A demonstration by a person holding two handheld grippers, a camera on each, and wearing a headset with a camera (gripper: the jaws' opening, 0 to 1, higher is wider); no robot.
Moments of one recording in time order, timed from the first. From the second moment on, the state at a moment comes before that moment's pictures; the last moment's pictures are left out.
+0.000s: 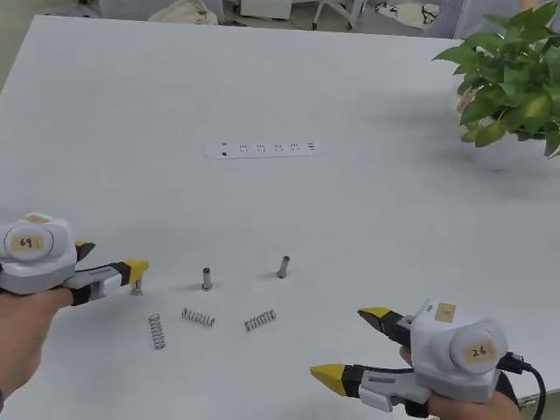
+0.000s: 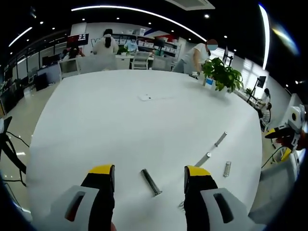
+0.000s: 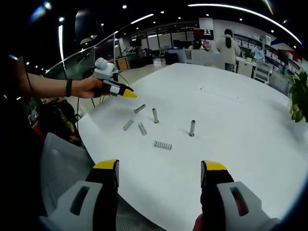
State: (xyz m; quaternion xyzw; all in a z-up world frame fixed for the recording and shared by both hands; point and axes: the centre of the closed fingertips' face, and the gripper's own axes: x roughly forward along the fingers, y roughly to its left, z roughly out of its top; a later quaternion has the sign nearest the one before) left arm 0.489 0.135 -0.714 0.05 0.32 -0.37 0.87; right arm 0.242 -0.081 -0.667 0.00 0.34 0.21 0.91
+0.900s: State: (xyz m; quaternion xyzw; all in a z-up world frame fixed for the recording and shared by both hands) left arm 0.499 0.122 -0.777 0.07 0.39 -0.33 0.86; right arm 0.240 -0.076 -0.677 0.00 0.36 0.22 0.91
